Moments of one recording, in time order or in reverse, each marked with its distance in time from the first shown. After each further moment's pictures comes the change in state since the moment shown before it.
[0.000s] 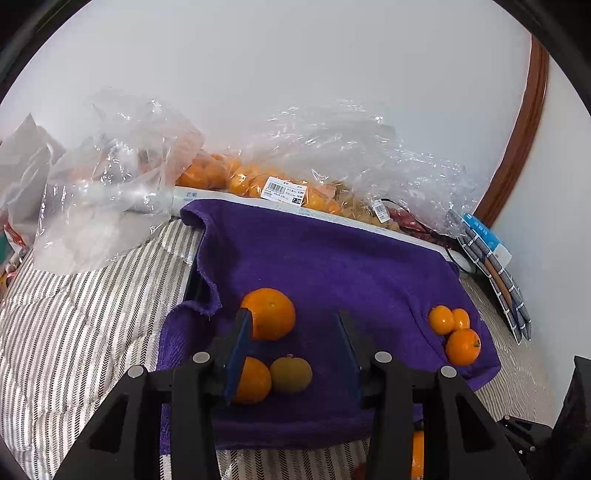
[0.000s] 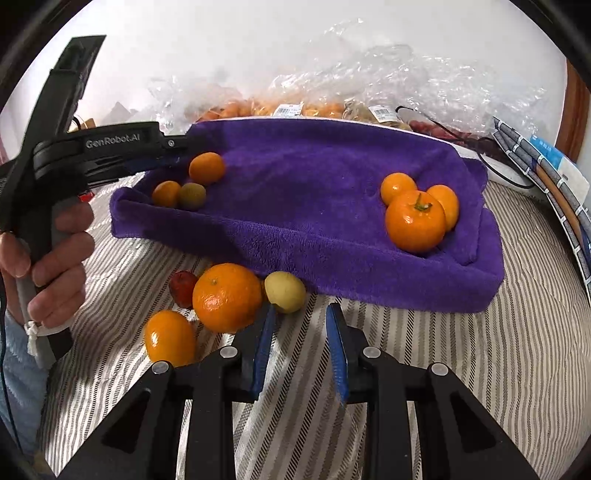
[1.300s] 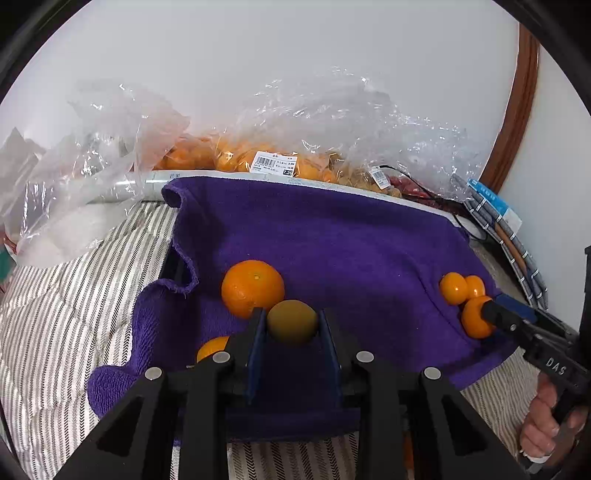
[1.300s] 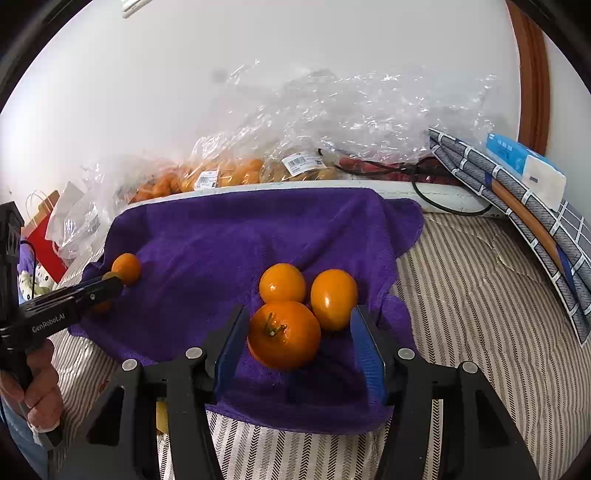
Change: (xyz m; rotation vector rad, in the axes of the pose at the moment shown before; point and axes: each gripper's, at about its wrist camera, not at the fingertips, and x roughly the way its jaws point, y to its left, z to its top) left arm 0.018 -0.018 -0.015 0.090 0.065 0.057; right arm 0.007 -0.094 0.051 0.169 -0.147 -0.039
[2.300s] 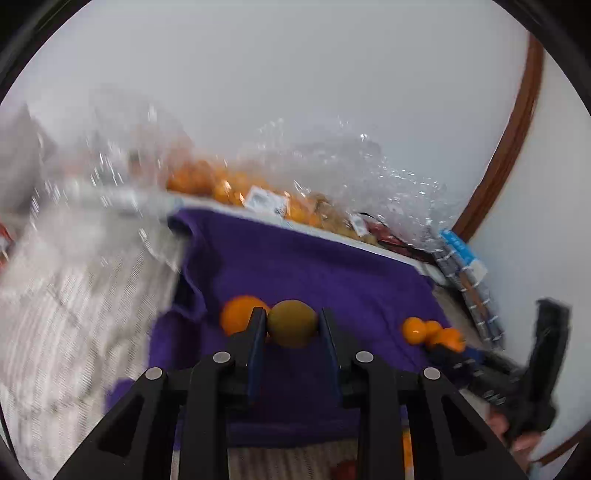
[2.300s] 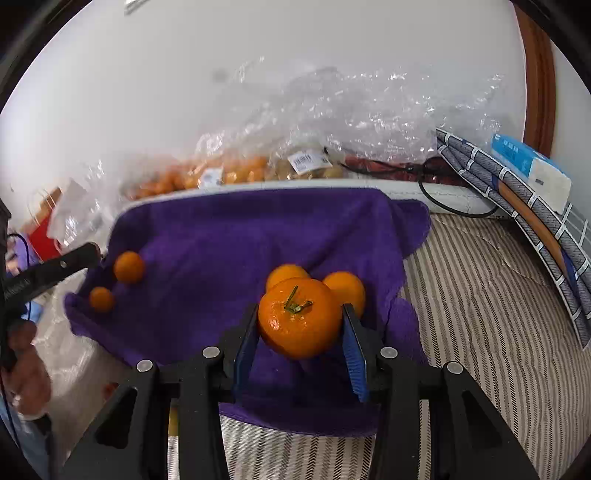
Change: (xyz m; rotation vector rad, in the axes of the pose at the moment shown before) left arm -0.028 0.023 0.009 -0.151 -0.085 -0.186; right arm 0.006 0.005 0.004 -0.024 0.027 0.002
